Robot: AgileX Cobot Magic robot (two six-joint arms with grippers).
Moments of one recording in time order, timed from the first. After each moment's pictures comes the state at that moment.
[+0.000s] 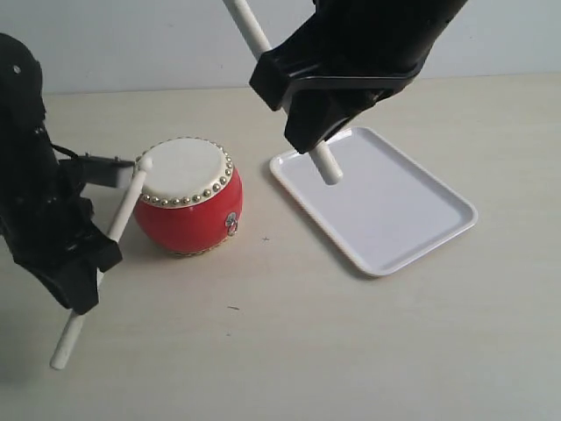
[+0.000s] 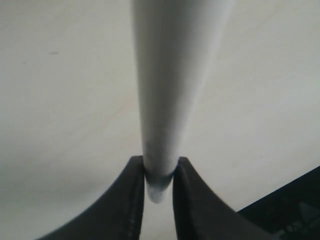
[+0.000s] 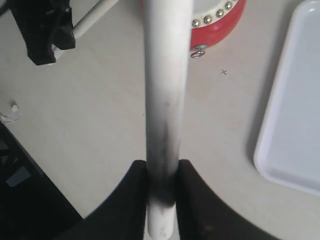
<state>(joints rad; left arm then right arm) -0.33 1.80 -1.09 -0.23 1.20 0.36 0.69 1.55 -1.47 0.25 1.22 -0.13</state>
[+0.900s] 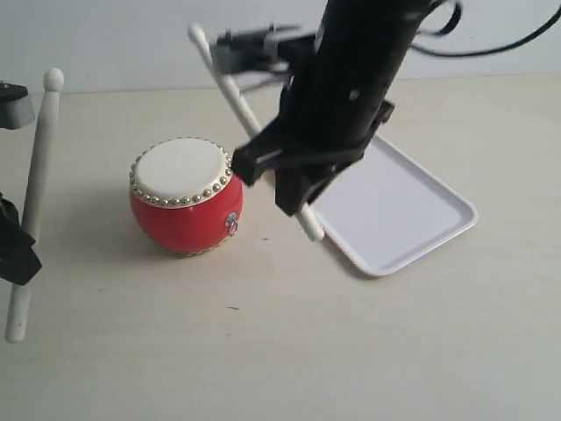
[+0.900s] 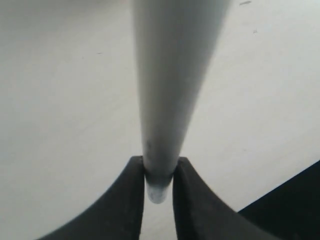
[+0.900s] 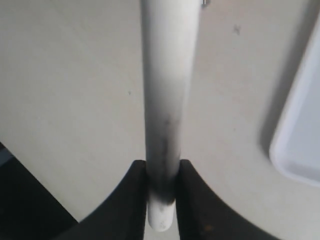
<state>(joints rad) -0.30 1.32 -0.92 -0.21 1.14 0.34 0.69 1.73 -1.46 0.25 1.22 -0.14</state>
